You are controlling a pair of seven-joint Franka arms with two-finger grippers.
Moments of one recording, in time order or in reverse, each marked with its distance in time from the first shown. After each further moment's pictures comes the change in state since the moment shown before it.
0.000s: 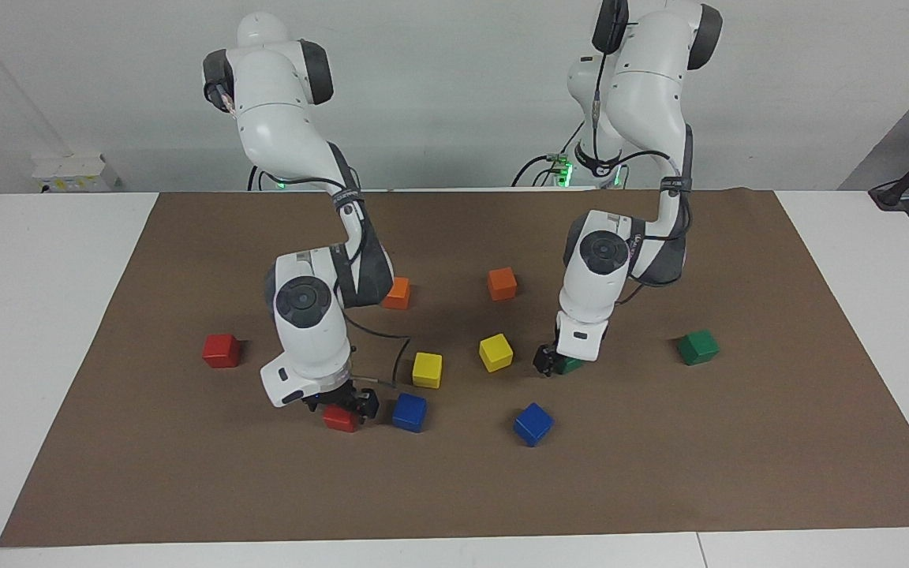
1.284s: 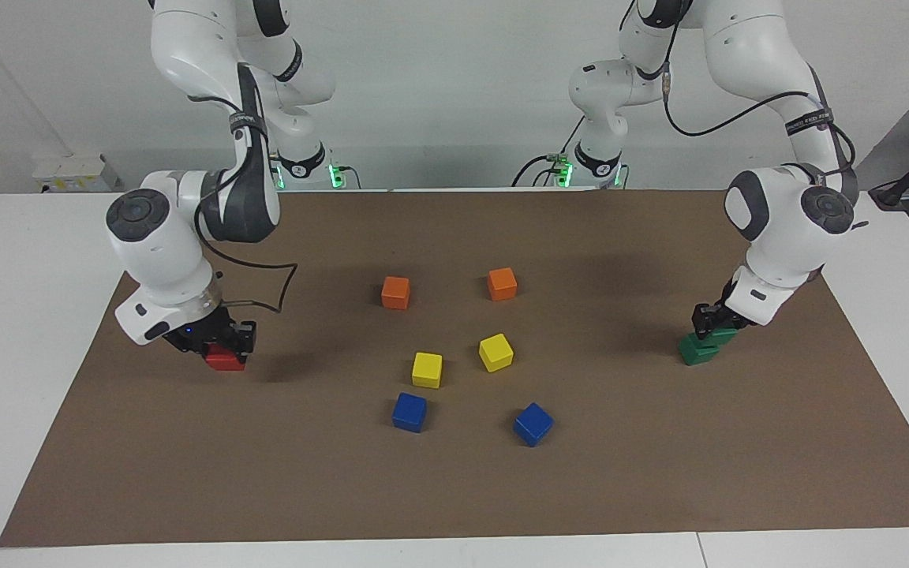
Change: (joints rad) left arm 0.408 -0.169 -0.001 -0.114 -0.053 -0.012 0.853; right arm -0.250 -0.448 -0.015 -0.471 -0.013 -0.012 -0.576
